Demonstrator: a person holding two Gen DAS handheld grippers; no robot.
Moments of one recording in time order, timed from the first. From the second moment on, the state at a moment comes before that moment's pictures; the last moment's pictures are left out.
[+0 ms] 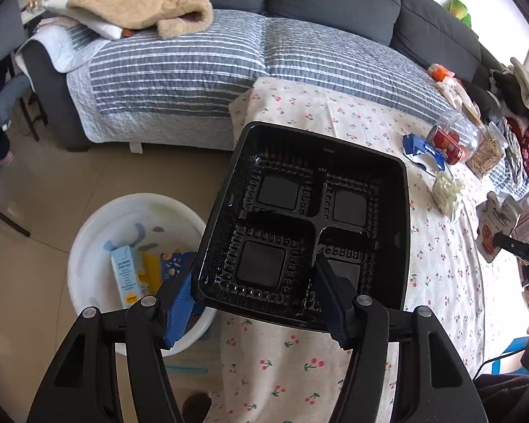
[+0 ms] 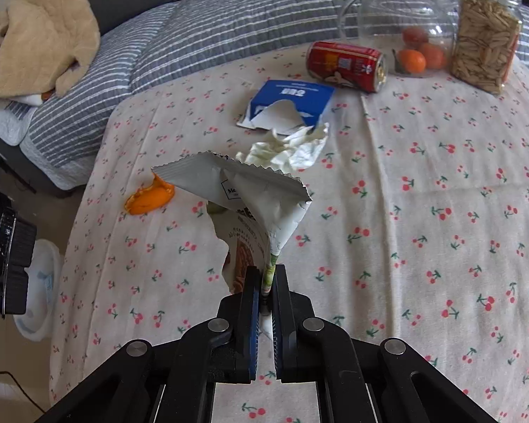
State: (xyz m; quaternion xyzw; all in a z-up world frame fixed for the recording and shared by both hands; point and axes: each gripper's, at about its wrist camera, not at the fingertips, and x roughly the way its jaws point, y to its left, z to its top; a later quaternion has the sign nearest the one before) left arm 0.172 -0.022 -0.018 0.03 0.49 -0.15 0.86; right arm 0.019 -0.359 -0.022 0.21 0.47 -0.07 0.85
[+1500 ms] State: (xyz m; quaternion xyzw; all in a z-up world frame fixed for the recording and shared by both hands) left arm 0.171 0.148 -0.079 0.05 0.55 0.01 0.83; right arm 0.132 -0.092 -0.063 0.14 0.51 0.13 0.84
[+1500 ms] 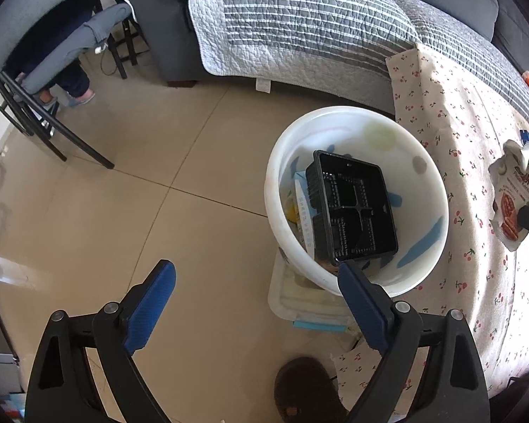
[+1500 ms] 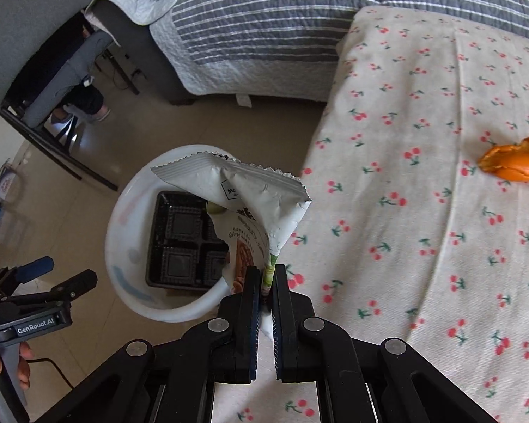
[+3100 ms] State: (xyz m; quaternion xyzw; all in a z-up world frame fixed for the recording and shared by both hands) left arm 0.178 -0.015 -0.053 0.11 0.53 -0.08 0.83; right arm 0.068 -0.285 -0.044 0.18 0.52 -0.06 0.83
